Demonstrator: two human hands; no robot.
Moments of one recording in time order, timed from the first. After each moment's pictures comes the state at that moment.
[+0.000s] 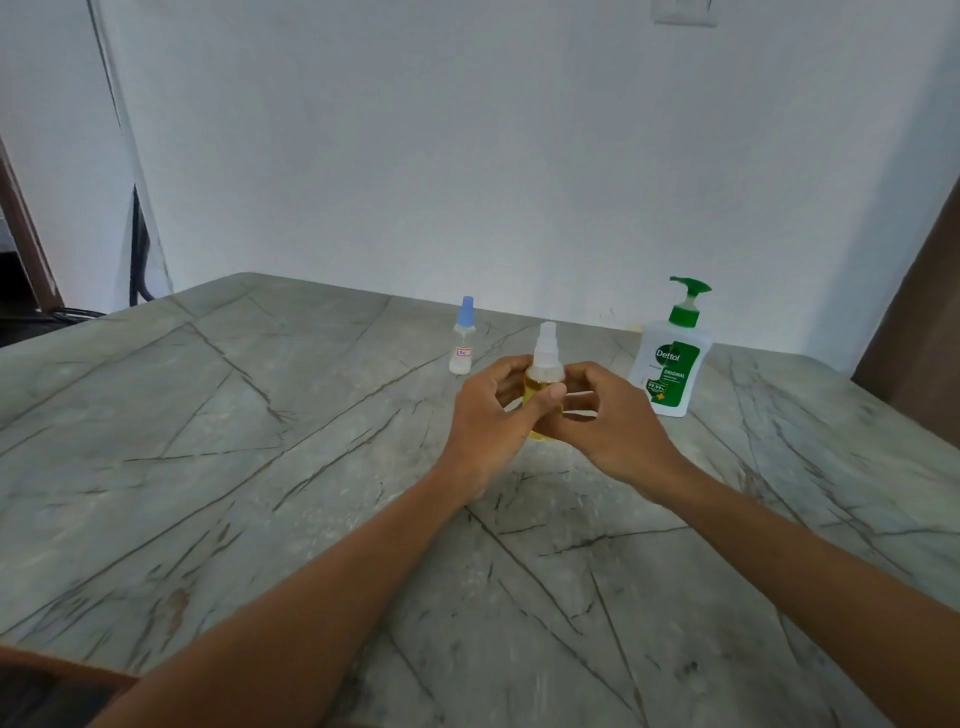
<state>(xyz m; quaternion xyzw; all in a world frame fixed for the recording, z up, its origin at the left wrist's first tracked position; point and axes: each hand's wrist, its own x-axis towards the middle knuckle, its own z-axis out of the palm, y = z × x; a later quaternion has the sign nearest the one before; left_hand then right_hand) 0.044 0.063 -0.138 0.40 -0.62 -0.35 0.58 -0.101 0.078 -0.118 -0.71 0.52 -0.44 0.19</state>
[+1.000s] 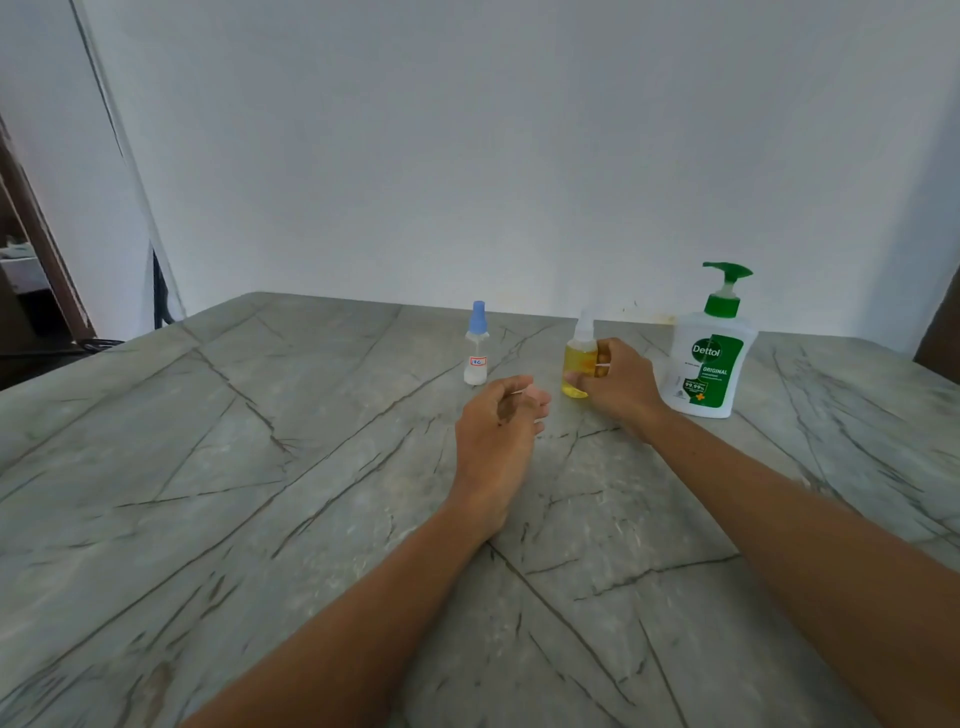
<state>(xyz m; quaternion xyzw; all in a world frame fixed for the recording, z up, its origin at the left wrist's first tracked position) 0.046 0.038 -0.156 0.43 -0.53 -0.40 0.62 -0.120 -0.065 -0.145 -0.61 0.62 -0.46 0.16</state>
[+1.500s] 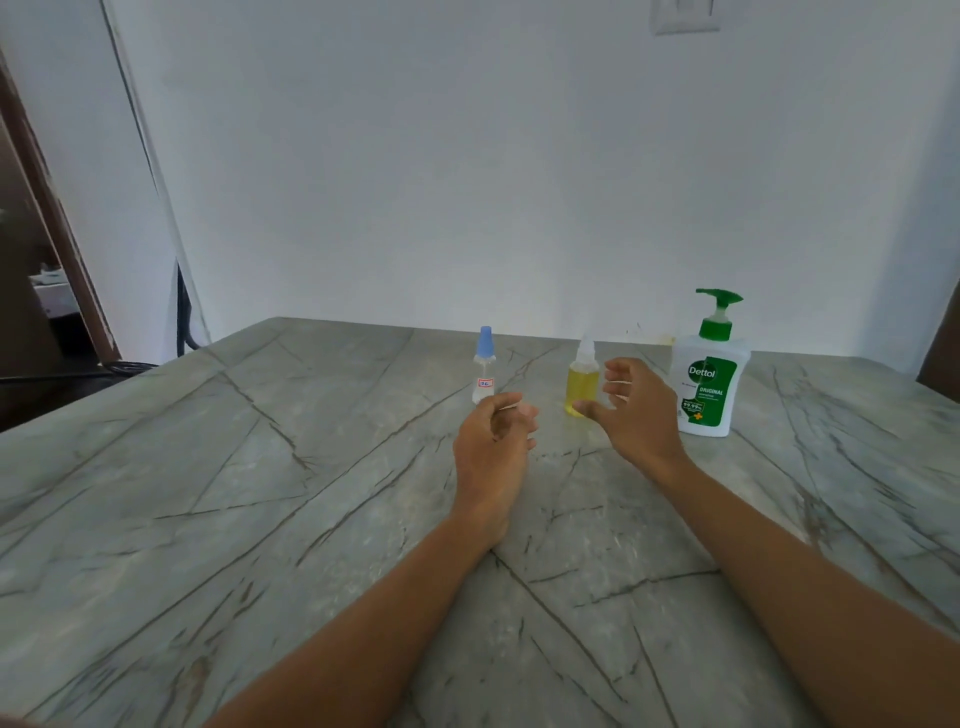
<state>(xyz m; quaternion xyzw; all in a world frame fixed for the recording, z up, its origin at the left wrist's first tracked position) 0.051 0.037 -0.156 0.45 -0.49 -0.38 0.64 -0.116 -0.016 -0.142 -0.60 0.57 -0.55 0.12</state>
